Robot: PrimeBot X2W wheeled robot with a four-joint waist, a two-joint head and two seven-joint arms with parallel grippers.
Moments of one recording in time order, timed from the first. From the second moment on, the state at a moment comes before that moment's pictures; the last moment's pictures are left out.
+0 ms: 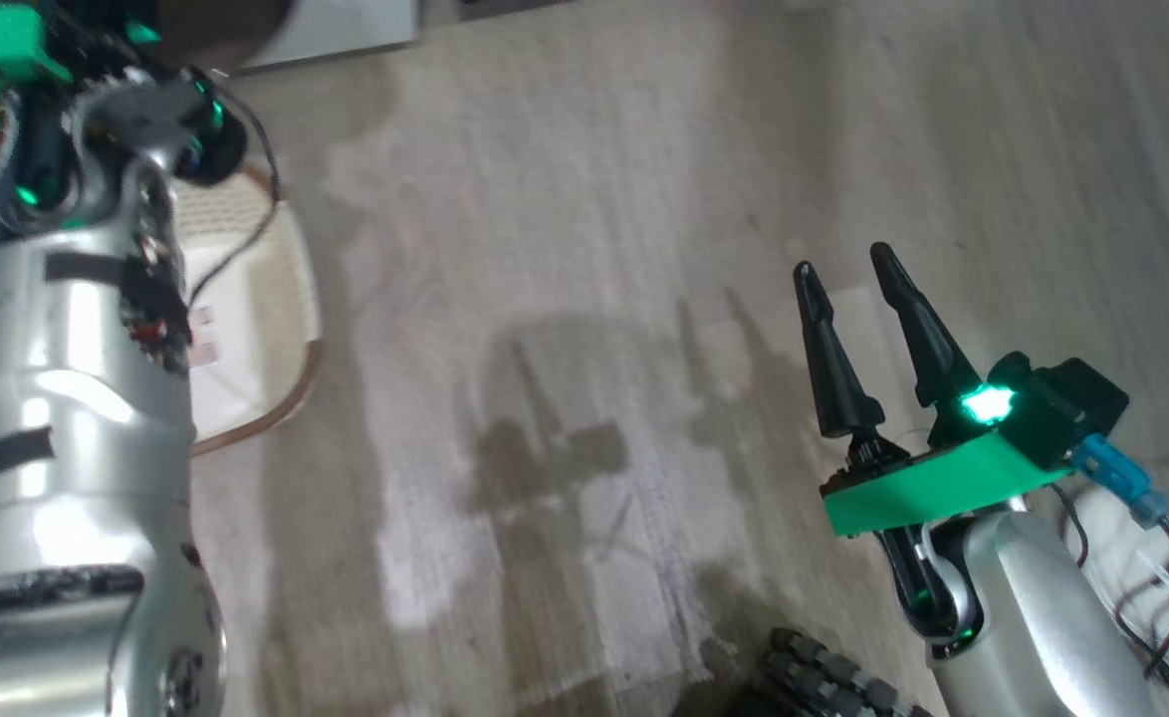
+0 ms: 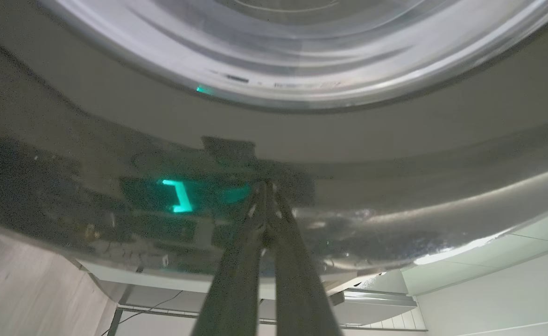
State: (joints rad) left arm -1.00 0.04 0.13 0.73 -1.75 -0.12 0.16; right arm -0.22 -0.06 0.21 0.09 0.36 0.13 -0.26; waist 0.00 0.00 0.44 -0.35
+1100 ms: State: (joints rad) left arm -0.74 0.08 -0.19 0.57 -1.39 -0.12 0.18; right arm -0.21 -0.05 0.13 0.12 0.32 0.13 -0.26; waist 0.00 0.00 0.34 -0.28
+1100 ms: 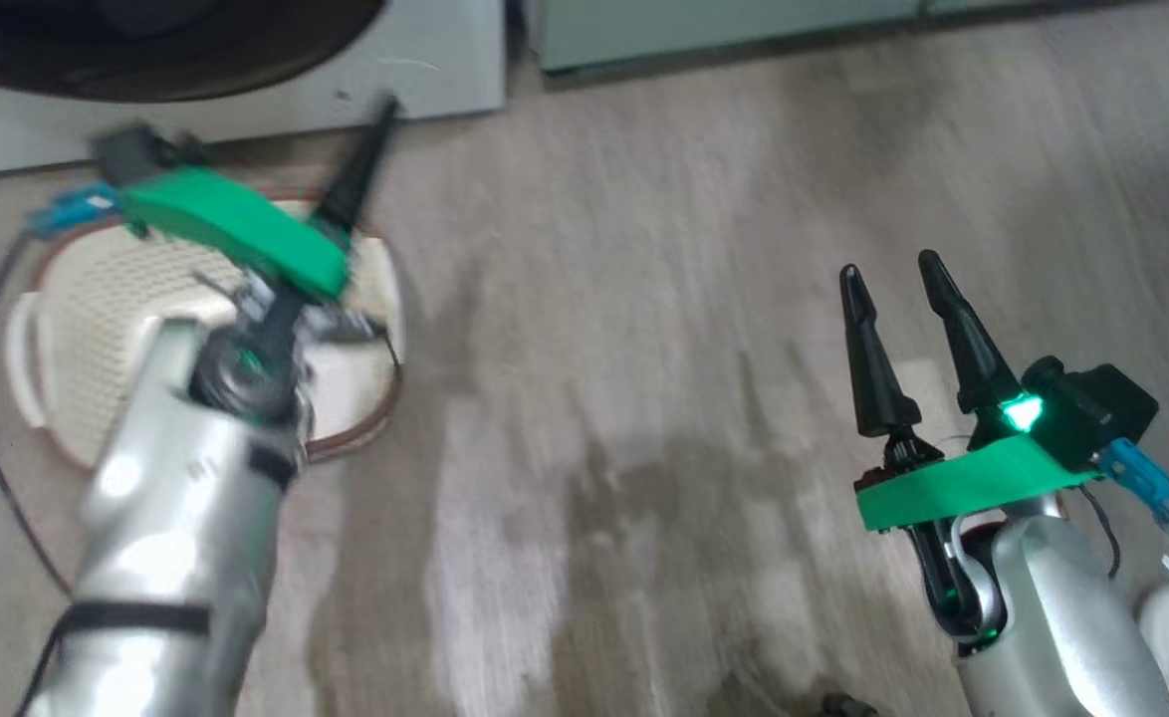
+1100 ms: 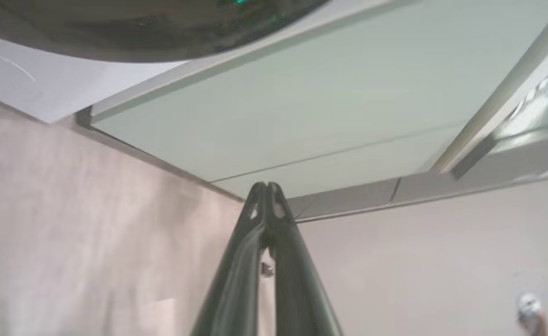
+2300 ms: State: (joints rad) left arm 0.00 0.06 -0.05 0.01 -0.22 -0.11 -0.25; right arm -0.05 -0.05 0.10 0.14 0.26 0.13 -0.26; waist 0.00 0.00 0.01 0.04
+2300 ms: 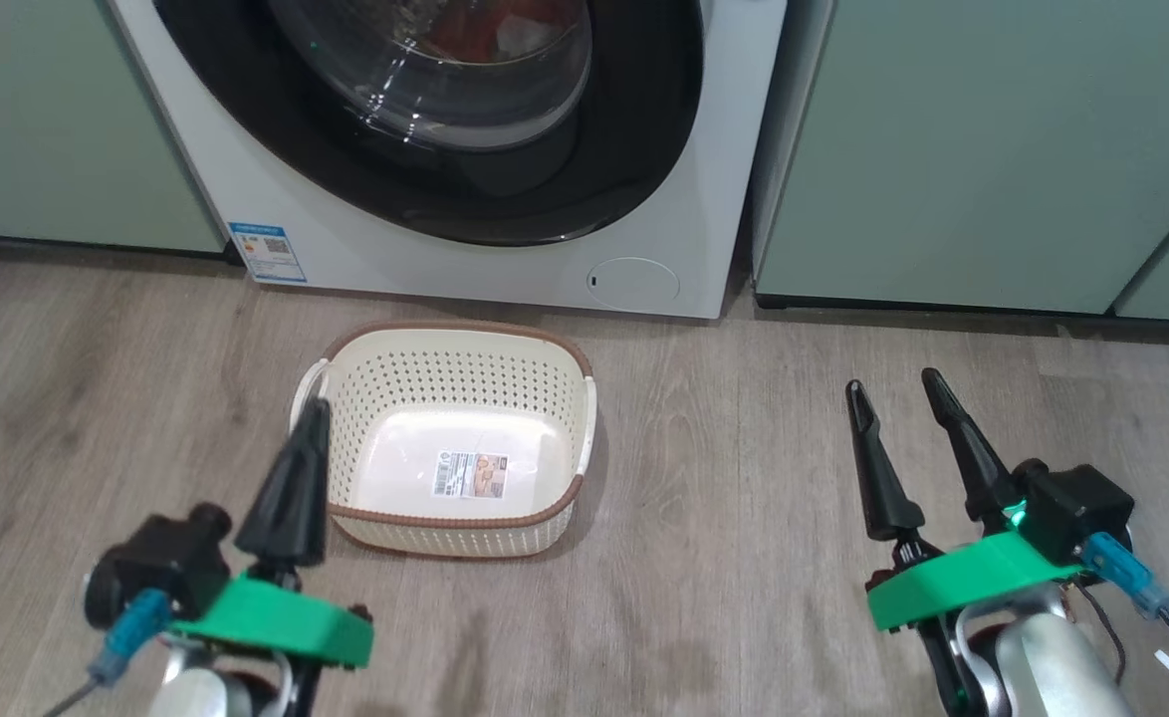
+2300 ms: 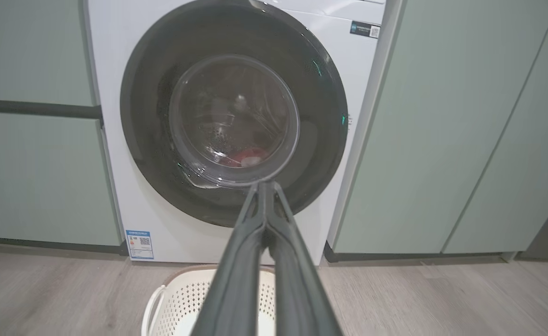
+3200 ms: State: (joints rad) left arm 0.02 0.05 -0.09 0.07 -0.22 -0.12 -0.25; right arm -0.05 -0.05 0.05 0.16 0.27 0.13 -0.26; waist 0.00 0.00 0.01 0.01
